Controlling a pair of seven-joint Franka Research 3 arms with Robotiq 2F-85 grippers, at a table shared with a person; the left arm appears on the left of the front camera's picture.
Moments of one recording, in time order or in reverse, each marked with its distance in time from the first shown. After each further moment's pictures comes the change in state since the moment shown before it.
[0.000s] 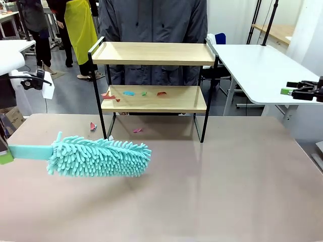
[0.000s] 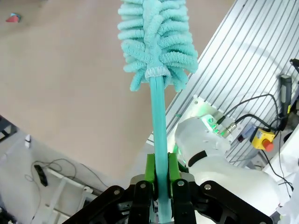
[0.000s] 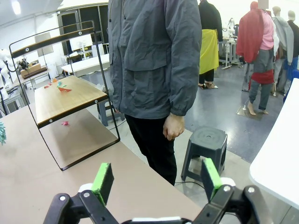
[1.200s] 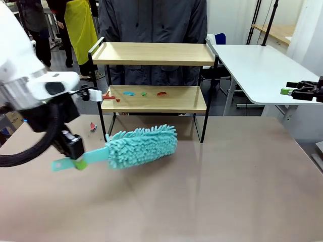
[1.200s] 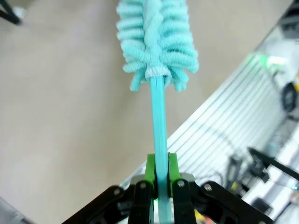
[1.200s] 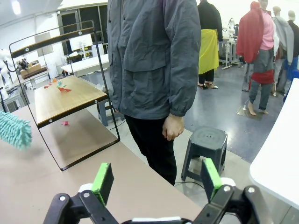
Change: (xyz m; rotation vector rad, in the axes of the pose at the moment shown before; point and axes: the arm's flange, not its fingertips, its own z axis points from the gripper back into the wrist) left arm 0.076 0.015 -0.071 -0.249 -0.224 0.303; right arm 0.000 0.000 0.000 0.000 0.000 0.000
